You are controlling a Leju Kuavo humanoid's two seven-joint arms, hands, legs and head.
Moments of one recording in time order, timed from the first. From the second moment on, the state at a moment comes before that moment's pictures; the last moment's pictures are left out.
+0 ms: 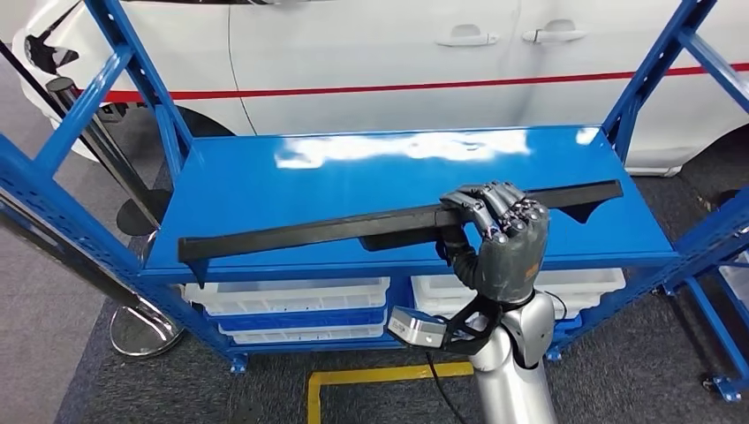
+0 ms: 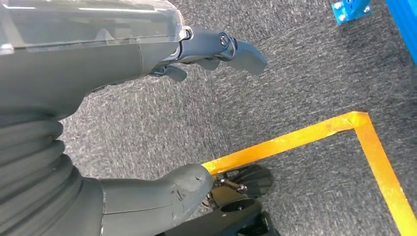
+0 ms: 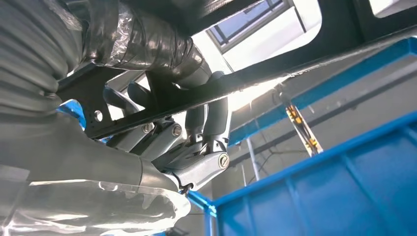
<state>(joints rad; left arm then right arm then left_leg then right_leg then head) -0.16 -0.21 0.85 -0.20 -1.17 0.26 -0.28 -0.24 0.33 0.08 -1.73 1.05 -0.70 -0.69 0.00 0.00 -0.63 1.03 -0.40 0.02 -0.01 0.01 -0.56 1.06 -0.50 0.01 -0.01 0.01</state>
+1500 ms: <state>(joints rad) -0.18 -0.20 0.85 -0.20 -1.17 0.26 -0.28 -0.28 0.33 0.14 -1.69 1.04 -0.70 -0.69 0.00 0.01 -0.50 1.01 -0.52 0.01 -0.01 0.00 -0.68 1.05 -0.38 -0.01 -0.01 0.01</state>
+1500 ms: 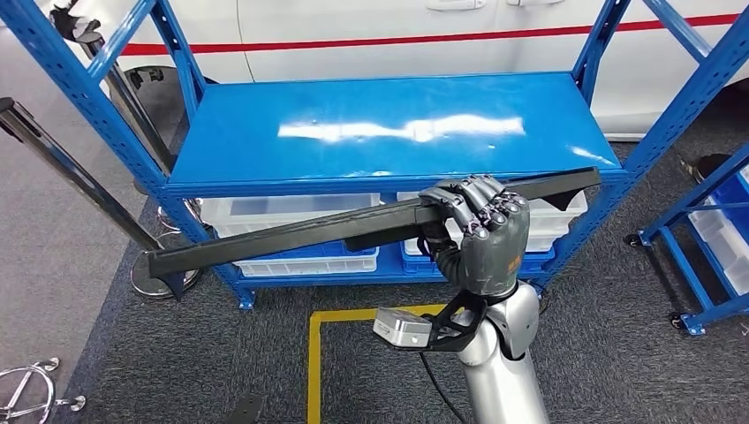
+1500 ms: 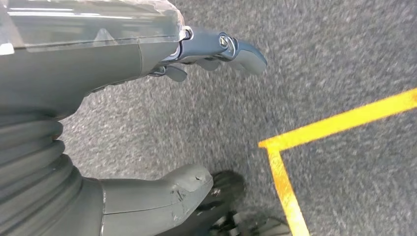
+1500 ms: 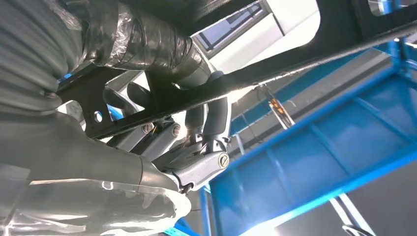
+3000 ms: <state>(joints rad) -0.21 -0.20 0.80 -0.20 -1.23 0.22 -0.23 -0.16 0.31 0.24 -1.73 1.07 -0.70 -0.69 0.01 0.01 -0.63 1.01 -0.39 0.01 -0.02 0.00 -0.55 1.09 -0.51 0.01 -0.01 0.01</state>
